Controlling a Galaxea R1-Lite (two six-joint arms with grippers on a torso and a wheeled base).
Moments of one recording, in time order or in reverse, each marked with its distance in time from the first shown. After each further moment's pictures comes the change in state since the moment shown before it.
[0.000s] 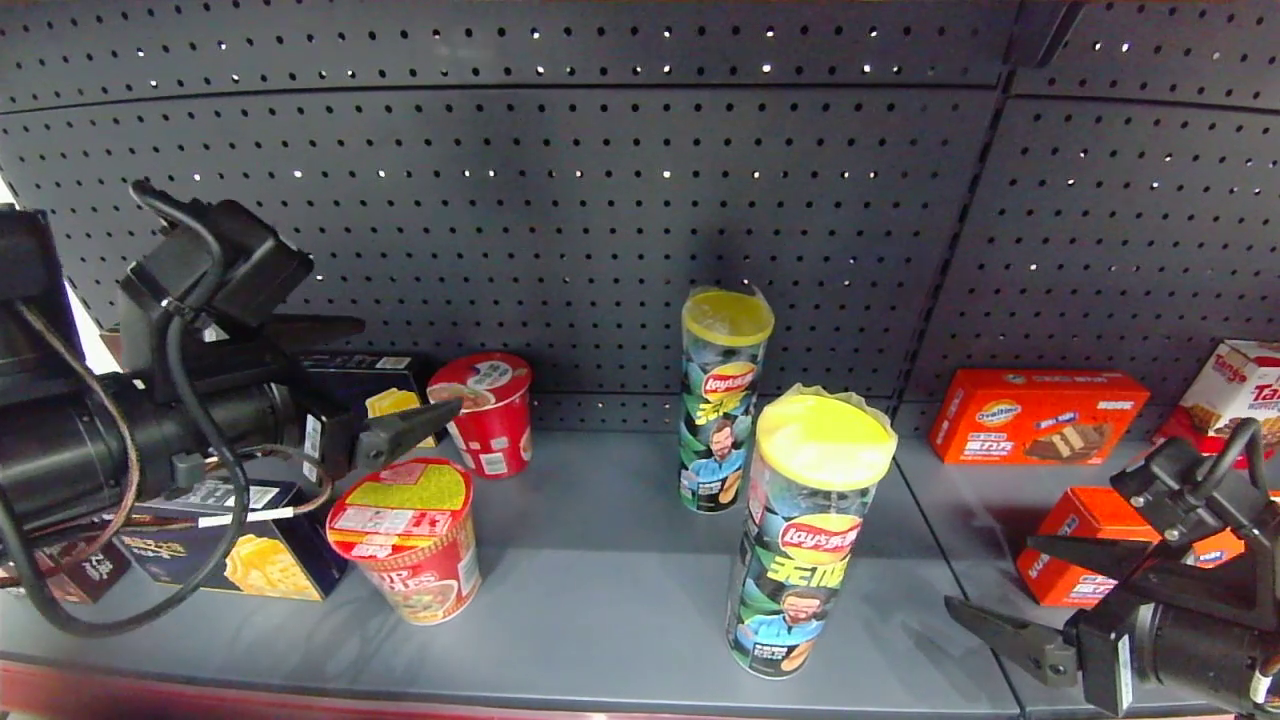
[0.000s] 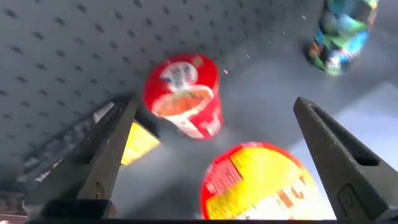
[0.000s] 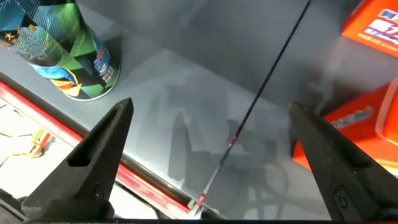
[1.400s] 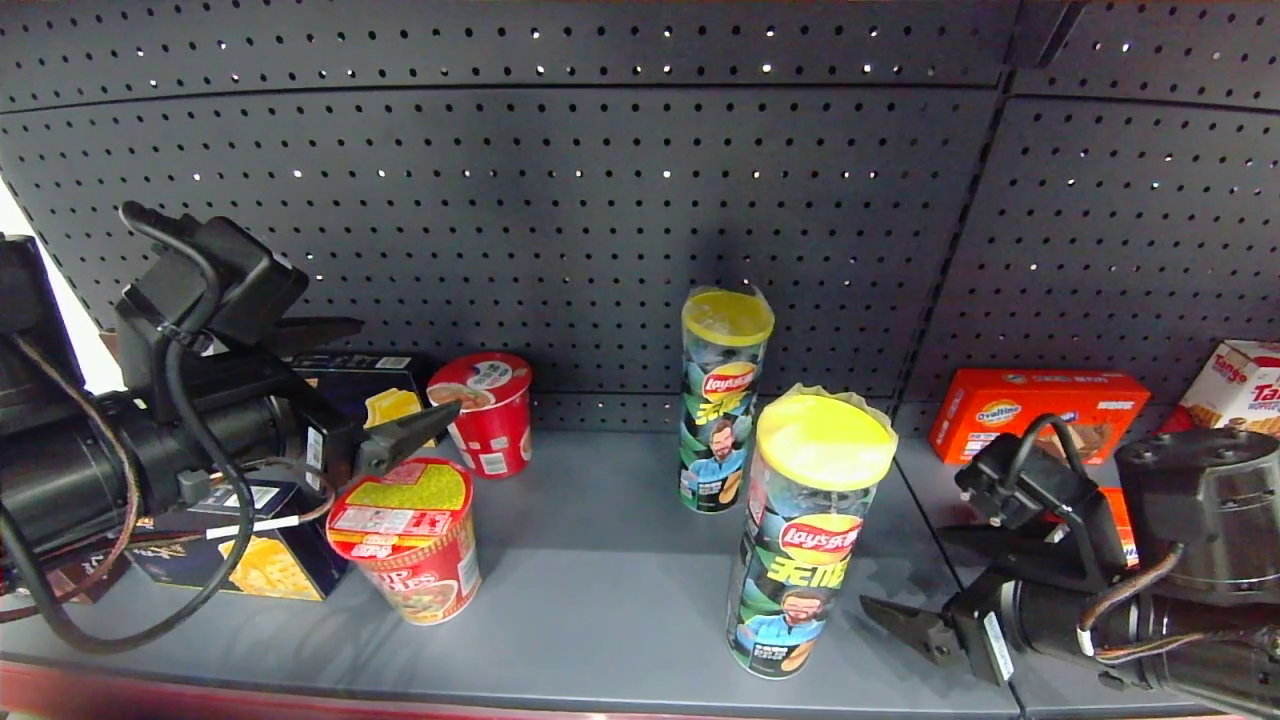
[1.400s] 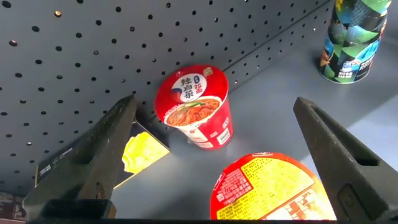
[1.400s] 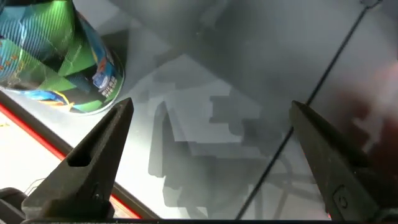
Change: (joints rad) left arm 0.005 -0.002 0.081 -0.123 0.001 0.018; right arm 0.106 0.232 -0.124 0.001 -0.064 -0.053
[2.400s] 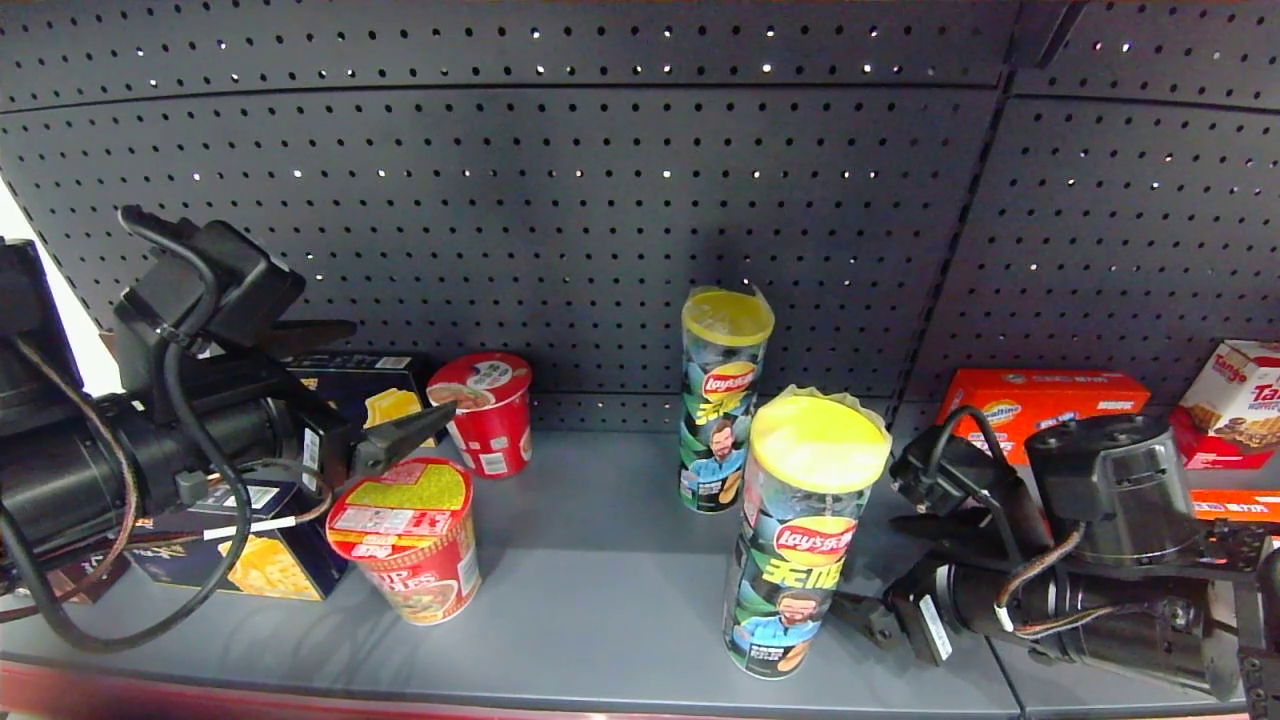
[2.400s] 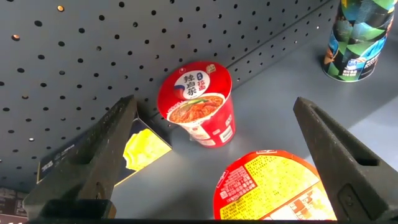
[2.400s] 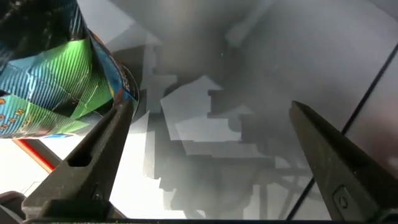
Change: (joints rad) left arm 0.012 0.001 0.005 -0.002 -0.001 0.000; right arm 0.052 0.113 -0.089 -0.005 -0.012 0.000
